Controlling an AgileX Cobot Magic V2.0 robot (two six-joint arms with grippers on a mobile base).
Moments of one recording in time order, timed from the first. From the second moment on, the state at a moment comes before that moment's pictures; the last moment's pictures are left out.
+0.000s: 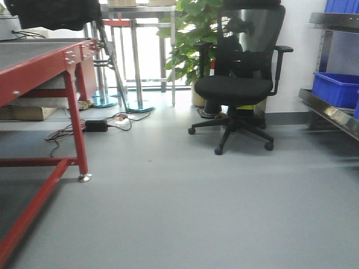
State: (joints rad) left arm -0.03 -0.01 0.03 -0.12 0.02 0.00; right arm 0.04 0.28 -0.35 -0.07 0.08 0.05
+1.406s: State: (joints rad) left arm -0.03 -0.01 0.03 -0.12 0.02 0.00; right arm 0.04 0.28 -0.35 -0.07 0.08 0.05
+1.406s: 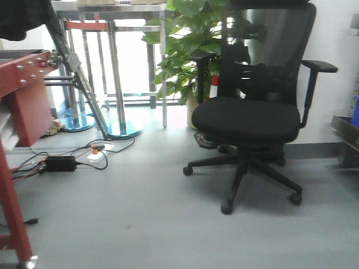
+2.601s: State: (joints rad) left arm -0.03 -0.01 0.03 -0.12 0.02 0.00; right arm 0.04 0.28 -0.35 -0.07 0.08 0.05
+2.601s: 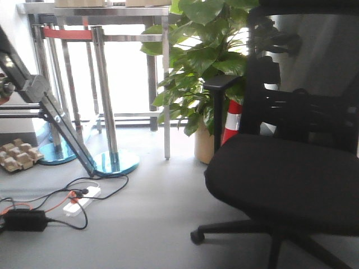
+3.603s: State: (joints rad) left arm -0.03 -0.01 0.03 -0.12 0.02 0.00; right arm 0.04 0.28 -0.35 -0.07 0.08 0.05
